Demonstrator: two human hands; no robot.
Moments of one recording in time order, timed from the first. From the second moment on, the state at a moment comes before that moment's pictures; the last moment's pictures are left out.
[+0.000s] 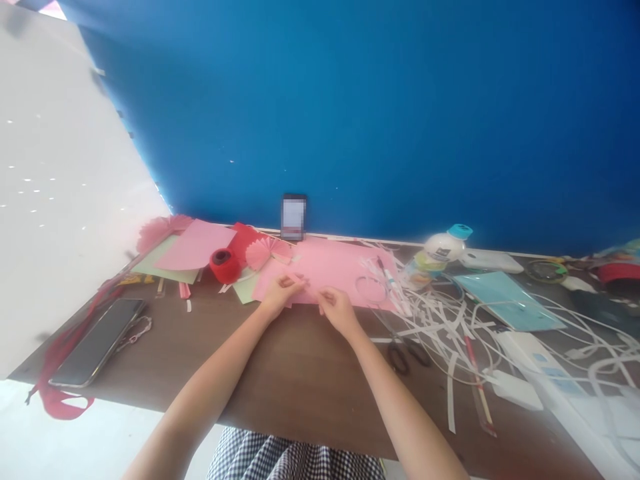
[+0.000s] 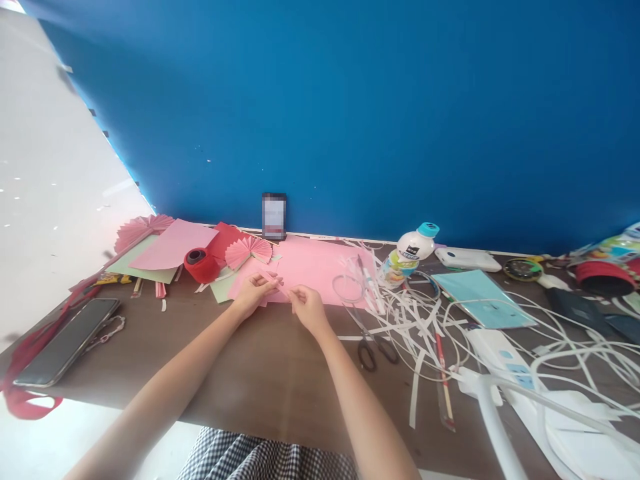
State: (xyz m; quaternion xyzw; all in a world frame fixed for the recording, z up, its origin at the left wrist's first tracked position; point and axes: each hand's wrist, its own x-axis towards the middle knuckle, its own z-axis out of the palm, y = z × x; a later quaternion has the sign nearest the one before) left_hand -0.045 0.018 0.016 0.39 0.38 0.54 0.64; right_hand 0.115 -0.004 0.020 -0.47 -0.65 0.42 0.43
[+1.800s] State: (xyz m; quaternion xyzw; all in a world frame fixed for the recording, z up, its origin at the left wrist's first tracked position) left_hand -0.059 0.019 0.015 0.56 0.47 0.46 0.50; right_hand 0.134 0.006 0.018 -0.50 -0.53 0.39 0.56
